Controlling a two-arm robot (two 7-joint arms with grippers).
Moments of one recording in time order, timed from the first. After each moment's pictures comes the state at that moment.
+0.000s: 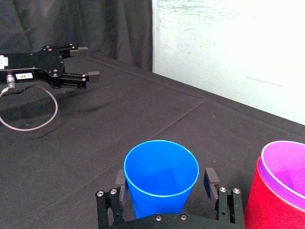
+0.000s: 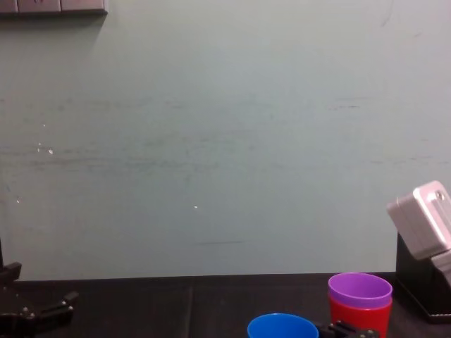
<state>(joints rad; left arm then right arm) -0.20 0.60 0.45 -1.41 -0.25 -0.12 0.03 0.15 0.33 -0.43 -1.46 0.22 0.03 0.38</state>
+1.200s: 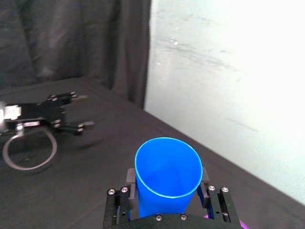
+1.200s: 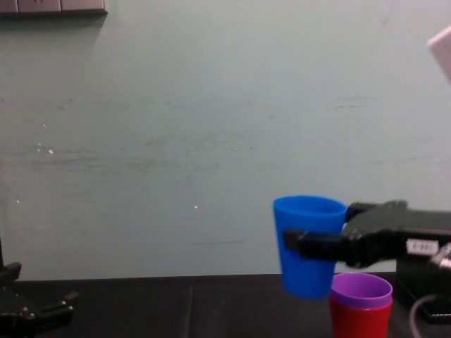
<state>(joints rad) -0.20 0.60 0.45 -1.41 -0.25 -0.12 0.03 0.20 0.44 -0.35 -1.72 0.26 0.21 0.41</state>
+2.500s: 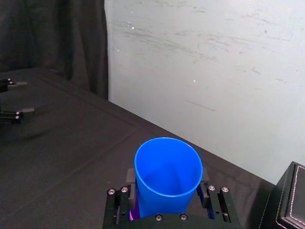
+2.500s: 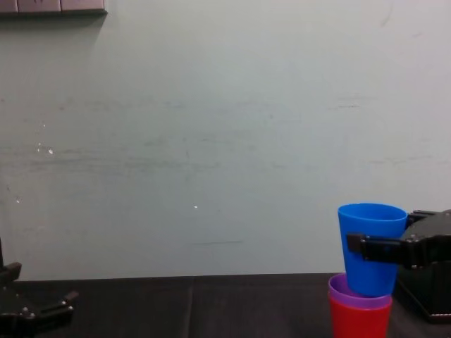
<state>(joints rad) -0.20 0.60 0.45 -1.41 -0.25 -0.12 0.03 0.22 0.47 -0.29 -1.61 0.29 0.18 0.37</state>
